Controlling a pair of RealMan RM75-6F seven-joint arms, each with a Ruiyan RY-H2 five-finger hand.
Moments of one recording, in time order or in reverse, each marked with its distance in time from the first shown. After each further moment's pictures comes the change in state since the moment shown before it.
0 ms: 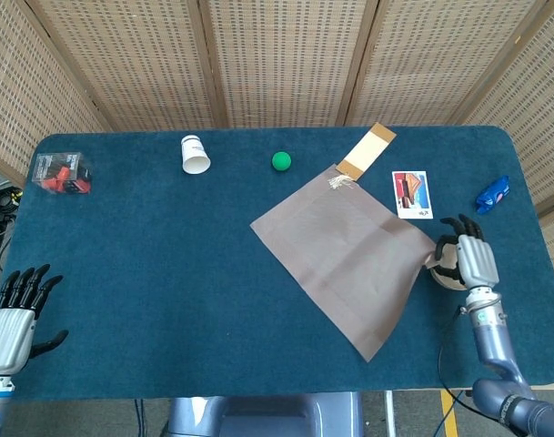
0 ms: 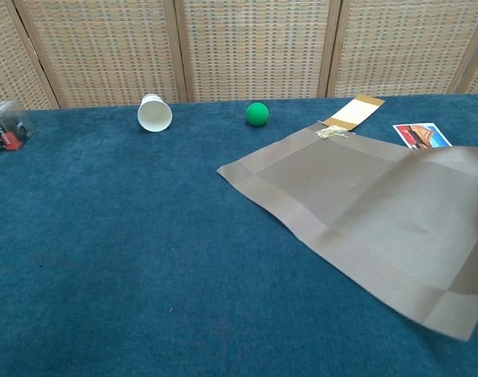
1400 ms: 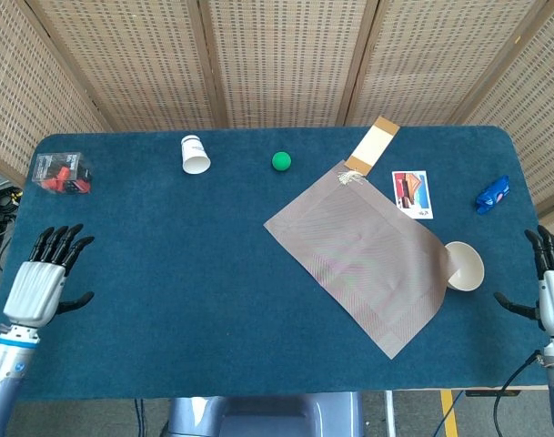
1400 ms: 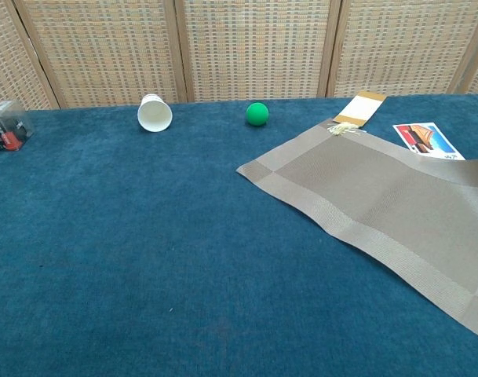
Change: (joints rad) left arm -0.199 0.054 -0.125 -0.107 -0.055 -0.197 0.059; right arm -0.264 0.252 -0.092 -0.214 -0.154 0.384 0.012
